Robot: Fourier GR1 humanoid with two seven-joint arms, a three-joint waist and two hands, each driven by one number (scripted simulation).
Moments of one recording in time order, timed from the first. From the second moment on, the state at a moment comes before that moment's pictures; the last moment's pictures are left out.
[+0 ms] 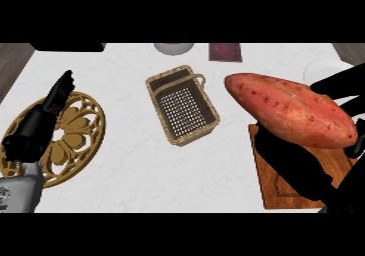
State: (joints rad) left arm -0.19 0.25 0.11 -1.57 -0.18 -0.13 0.00; right arm -0.65 -0.01 0.35 -2.20 1.52 0.24 1.18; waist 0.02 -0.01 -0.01
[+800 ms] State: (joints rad) left arm -0.26 0.23 0.08 -1.54 -0.18 -0.14 -0.01; right arm -1.18 -0.01 0.04 -1.64 1.25 0.26 1.22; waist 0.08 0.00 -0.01
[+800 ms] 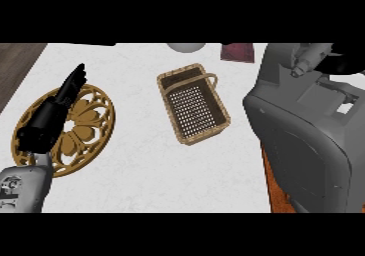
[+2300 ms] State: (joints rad) left arm -0.26 0.24 0.11 -1.54 -0.18 -0.14 0.02; right arm -1.55 -0.01 -0.17 -0.96 1.04 0.24 1.24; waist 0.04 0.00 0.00
